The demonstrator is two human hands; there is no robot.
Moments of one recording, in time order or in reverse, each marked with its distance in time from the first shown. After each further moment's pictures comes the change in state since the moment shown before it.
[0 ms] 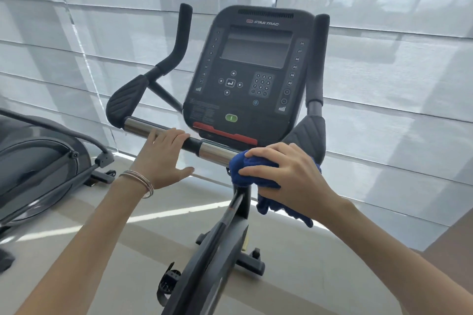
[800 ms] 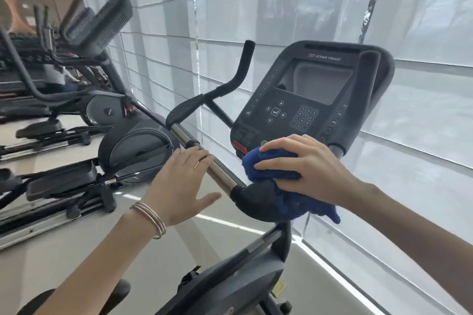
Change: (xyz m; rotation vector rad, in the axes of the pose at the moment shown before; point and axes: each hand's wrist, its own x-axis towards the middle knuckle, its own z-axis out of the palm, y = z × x) left_hand -0.031 0.161 -0.068 0.208 0.010 -0.391; right_hand 0.015 0.143 -0.028 0.285 0.040 -0.458
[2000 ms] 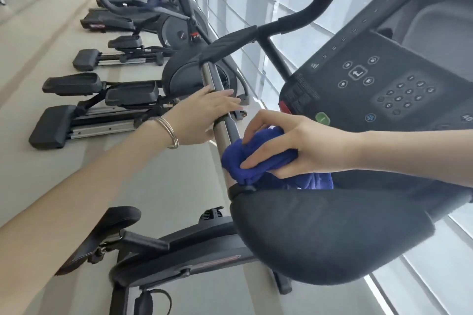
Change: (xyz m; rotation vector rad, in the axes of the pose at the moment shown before) left_hand 0.099 -0.066 0.092 -0.070 -0.133 0.044; right_hand 0.071 0.091 0.116 0.765 -0.421 -0.442
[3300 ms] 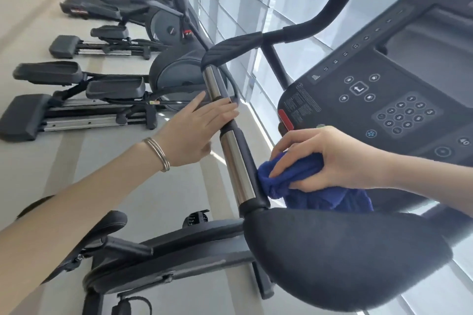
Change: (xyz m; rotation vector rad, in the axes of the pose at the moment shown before) left_hand -0.026 -0.003 0.014 0.170 0.110 -0.026; right_hand -0.002 -0.016 -0.015 0.125 -0.051 0.437
